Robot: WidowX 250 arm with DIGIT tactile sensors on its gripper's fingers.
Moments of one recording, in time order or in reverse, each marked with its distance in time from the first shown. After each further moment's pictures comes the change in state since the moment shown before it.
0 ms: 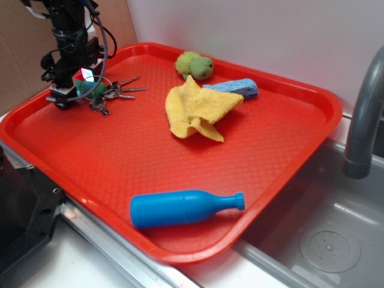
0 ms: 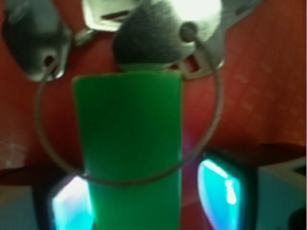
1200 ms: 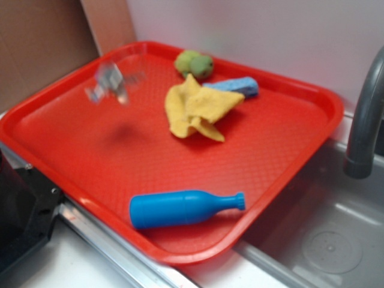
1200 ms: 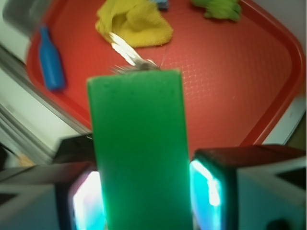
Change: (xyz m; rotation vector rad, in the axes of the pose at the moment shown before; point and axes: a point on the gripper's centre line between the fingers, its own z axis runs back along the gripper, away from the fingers) arm 0.011 -0.074 0.221 -0.429 -0.187 0.695
